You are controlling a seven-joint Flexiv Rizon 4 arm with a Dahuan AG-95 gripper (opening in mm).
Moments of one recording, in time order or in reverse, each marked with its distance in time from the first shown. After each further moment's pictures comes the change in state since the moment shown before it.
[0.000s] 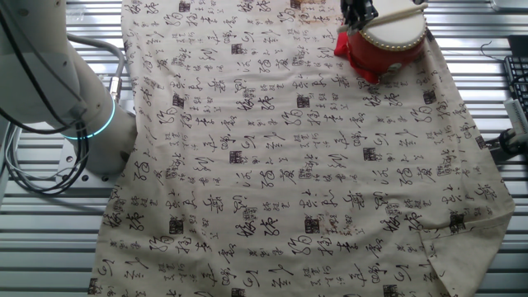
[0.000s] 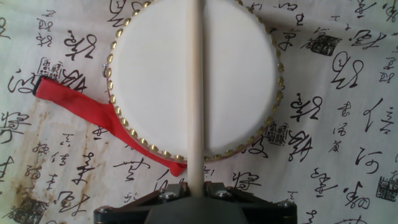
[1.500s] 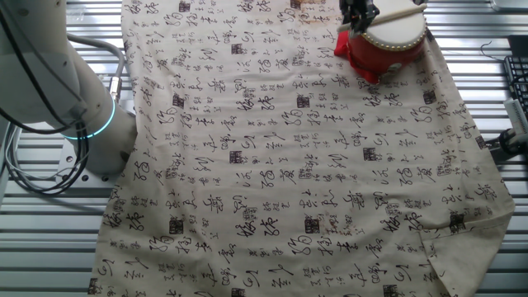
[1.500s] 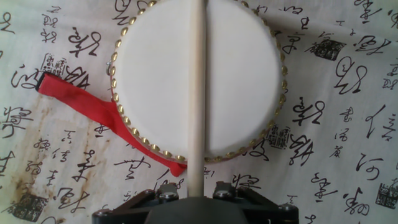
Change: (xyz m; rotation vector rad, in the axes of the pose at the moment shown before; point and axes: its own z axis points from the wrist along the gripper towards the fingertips) arm 0.000 0.000 0.000 -0.005 -0.004 -0.037
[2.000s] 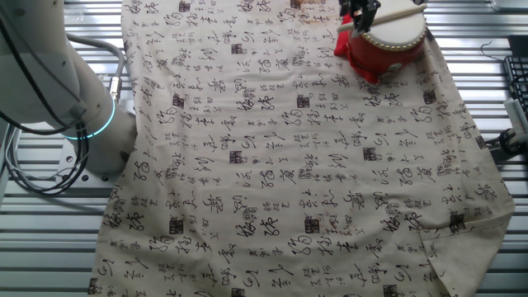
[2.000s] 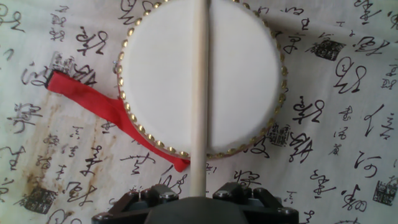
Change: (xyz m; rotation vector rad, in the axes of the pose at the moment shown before) arm -0.001 0.003 -0.024 -0.013 0.011 0.003
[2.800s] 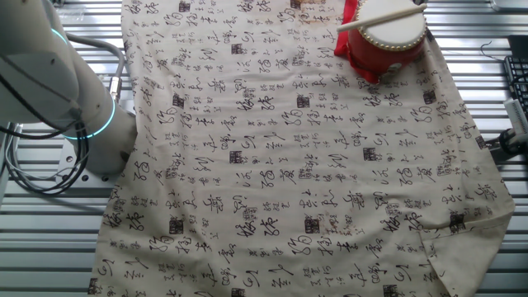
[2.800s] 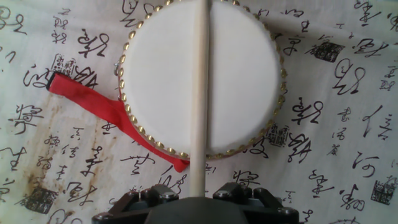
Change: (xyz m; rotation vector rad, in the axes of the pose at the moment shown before) arm 0.040 0.008 -0.117 -0.066 0.048 0.001
